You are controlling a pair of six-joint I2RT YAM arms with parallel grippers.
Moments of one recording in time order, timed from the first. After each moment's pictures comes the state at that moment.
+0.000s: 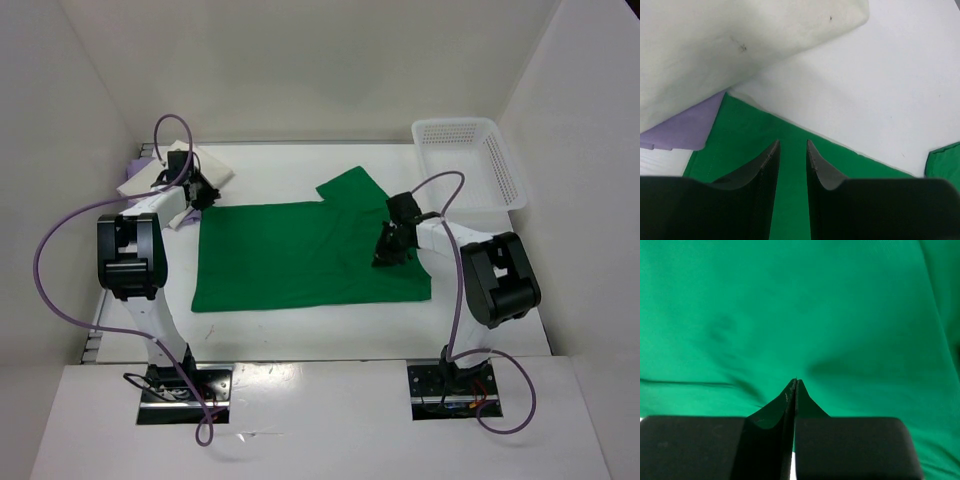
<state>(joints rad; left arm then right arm) 0.08 1.93 1.35 -0.22 0.03 -0.69 0.30 1.69 1.00 -0.41 -0.17 0.67</state>
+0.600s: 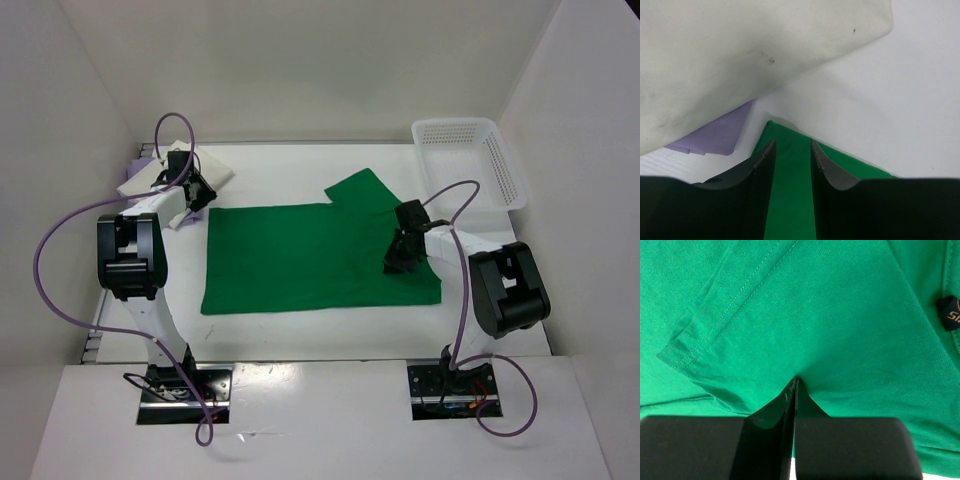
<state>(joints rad) 0.08 1.93 1.35 -0.23 -0.06 -0.61 0.27 1.62 0.86 -0.44 -0.06 0.76</state>
